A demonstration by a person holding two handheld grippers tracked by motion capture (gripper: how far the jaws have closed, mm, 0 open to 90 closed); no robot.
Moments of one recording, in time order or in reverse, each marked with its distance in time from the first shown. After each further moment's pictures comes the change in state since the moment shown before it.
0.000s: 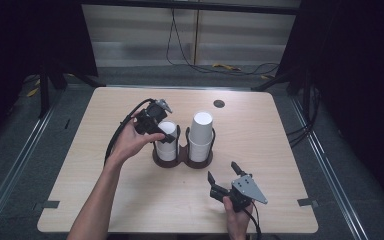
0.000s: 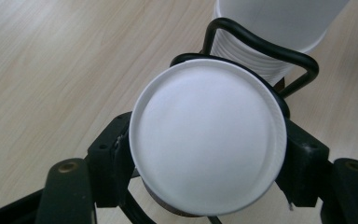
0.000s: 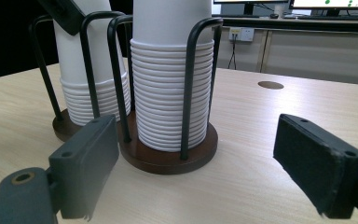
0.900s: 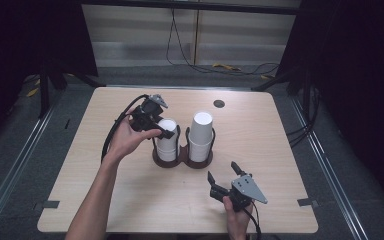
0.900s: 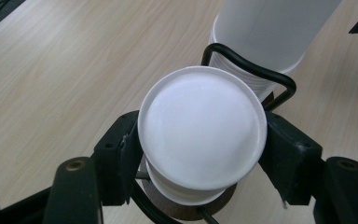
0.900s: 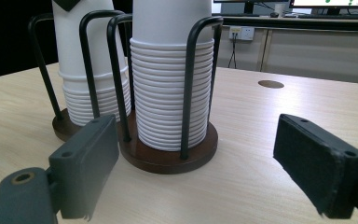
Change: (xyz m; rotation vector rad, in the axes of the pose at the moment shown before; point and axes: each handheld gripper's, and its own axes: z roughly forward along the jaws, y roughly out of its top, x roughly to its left) left arm 0.001 0.000 -0.018 -0.085 0.001 -0.029; right arm 0.000 0.000 0.001 -0.001 0.001 0.001
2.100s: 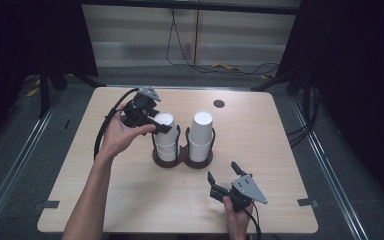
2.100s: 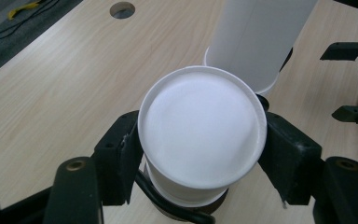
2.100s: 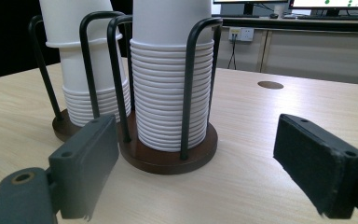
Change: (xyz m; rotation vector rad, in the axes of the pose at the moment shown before) left arm -0.003 0.003 -0.032 -0.075 0.004 -0.004; right arm 0.000 0.000 -0.001 -0.001 0.002 0.000
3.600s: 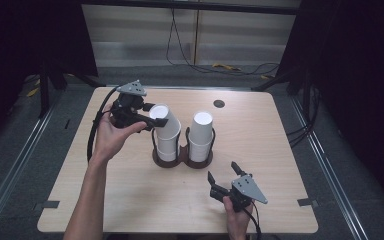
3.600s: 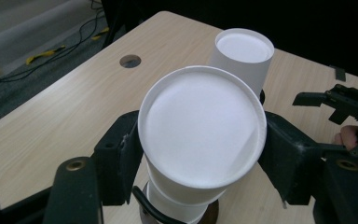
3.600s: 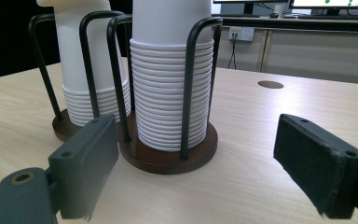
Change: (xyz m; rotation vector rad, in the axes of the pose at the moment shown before) left arm -0.008 -0.011 -0.033 -0.235 0.008 -0.047; right arm 0.000 0.000 0.000 0.001 0.001 -0.002
